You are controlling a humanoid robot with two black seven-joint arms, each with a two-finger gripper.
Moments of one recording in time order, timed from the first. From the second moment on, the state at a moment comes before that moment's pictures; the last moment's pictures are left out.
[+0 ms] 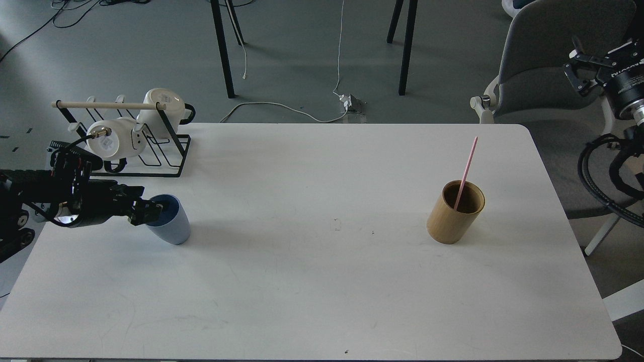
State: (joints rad) left arm -0.77 0.80 -0.26 -0.92 1.86 -0.24 -0.40; right arm 0.74 -0.52 1.08 0.63 0.07 0.49 0.18
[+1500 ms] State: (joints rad) left arm -1.20 0.12 0.03 -0.95 1.88 -0.49 -0.31; right arm 0.72 -0.69 1.10 0.61 0.07 0.49 0.18
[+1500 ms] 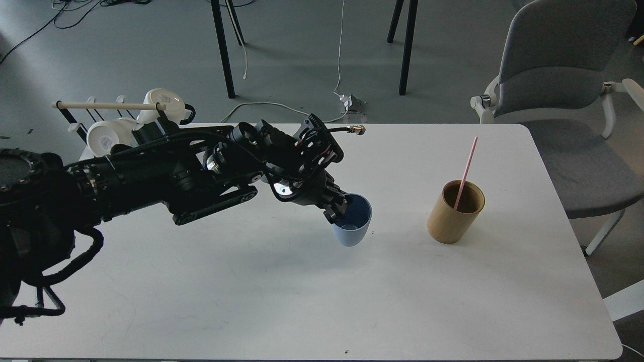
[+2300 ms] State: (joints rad) left arm -1.15 0.15 -0.10 -0.98 1.86 -0.49 -0.29; right arm 0.70 -0.69 1.10 0.61 0.07 0.49 0.18
